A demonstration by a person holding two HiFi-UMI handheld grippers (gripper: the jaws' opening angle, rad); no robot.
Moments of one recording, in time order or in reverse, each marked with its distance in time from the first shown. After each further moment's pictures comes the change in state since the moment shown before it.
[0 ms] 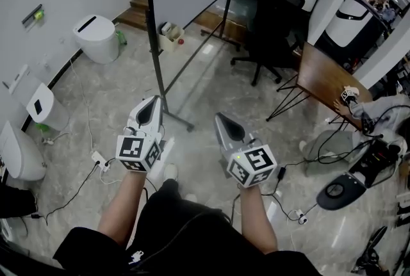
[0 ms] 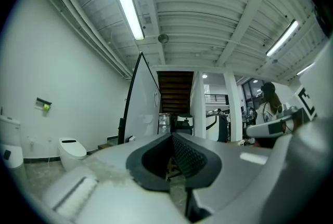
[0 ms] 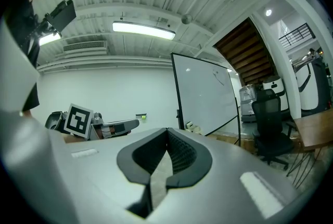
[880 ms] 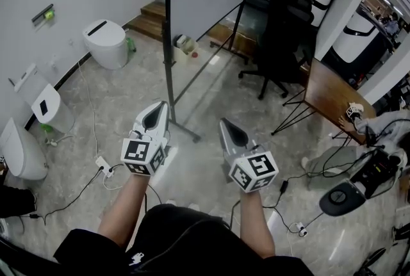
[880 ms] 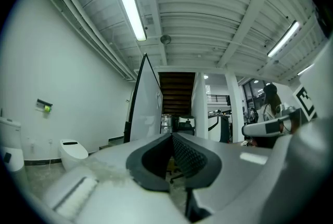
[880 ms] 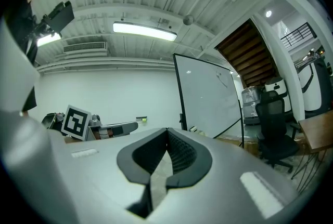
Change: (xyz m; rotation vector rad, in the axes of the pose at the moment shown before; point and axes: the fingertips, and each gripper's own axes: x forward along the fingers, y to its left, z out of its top) left arm 0.003 0.042 0.017 0.000 -0.008 0.010; right arm 0.046 0.017 0.017 -0.005 -0.030 0.010
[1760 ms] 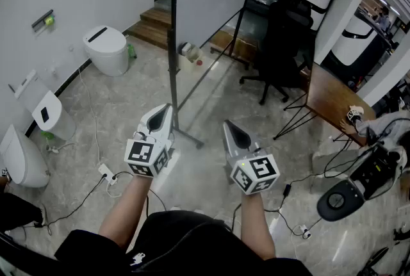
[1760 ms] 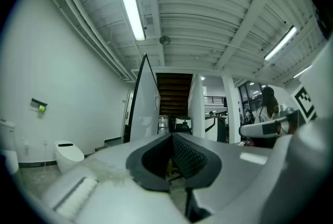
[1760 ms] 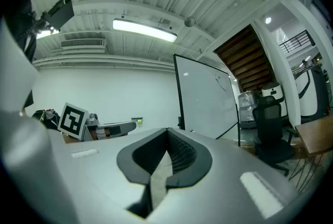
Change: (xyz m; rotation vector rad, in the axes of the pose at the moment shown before) left arm 0.007 0.027 0.012 -0.003 -0.005 -0.050; right arm 0.028 0.013 0.009 -0.025 -0.016 -0.055
